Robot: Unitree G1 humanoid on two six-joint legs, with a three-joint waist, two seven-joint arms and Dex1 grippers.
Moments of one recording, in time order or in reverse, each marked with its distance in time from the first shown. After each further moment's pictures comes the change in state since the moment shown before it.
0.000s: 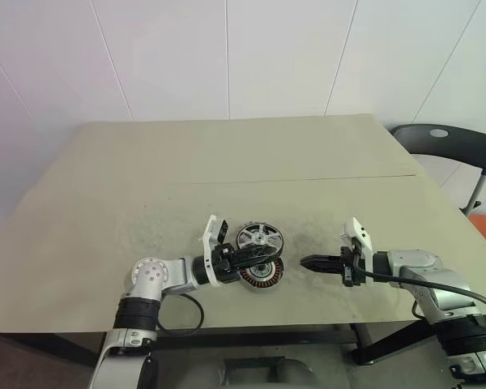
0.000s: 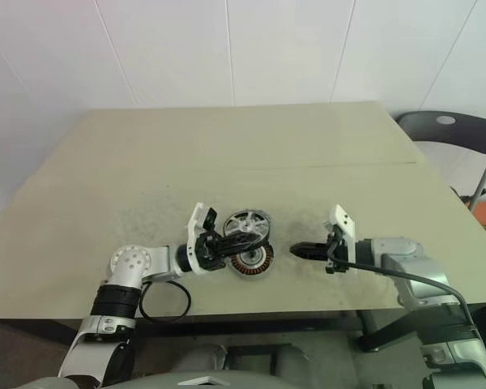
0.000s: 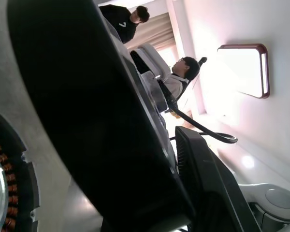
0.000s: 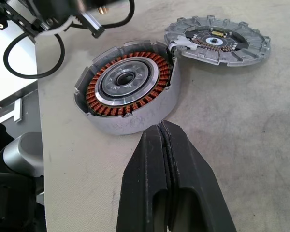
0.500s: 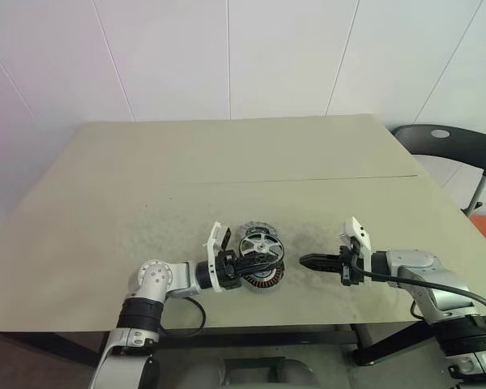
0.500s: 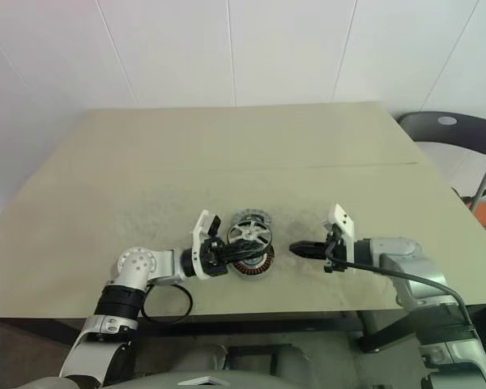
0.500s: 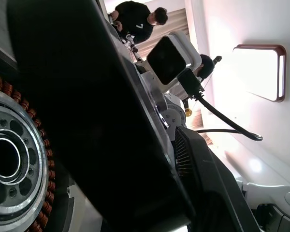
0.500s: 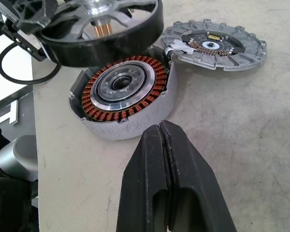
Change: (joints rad) left arm 0.000 -0.009 -0.033 0.054 0.065 -0.011 -0.012; right arm 0.000 0.009 0.000 0.000 0.000 -0.002 -0.021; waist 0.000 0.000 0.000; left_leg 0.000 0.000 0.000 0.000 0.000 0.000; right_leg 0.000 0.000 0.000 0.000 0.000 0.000
